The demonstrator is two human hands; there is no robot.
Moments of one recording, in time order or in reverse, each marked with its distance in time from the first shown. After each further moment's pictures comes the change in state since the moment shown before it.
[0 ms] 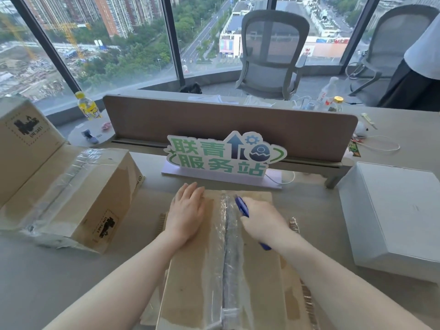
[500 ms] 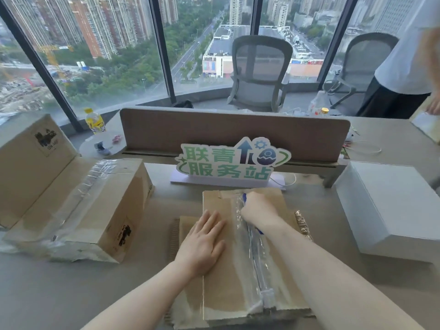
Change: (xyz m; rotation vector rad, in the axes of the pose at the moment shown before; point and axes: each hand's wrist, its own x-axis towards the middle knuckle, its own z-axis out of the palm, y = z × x) left_hand -0.076 -0.040 -0.004 0.067 -0.254 0.278; right_hand 0.003 -0.076 0.021 -0.001 0.083 0.266
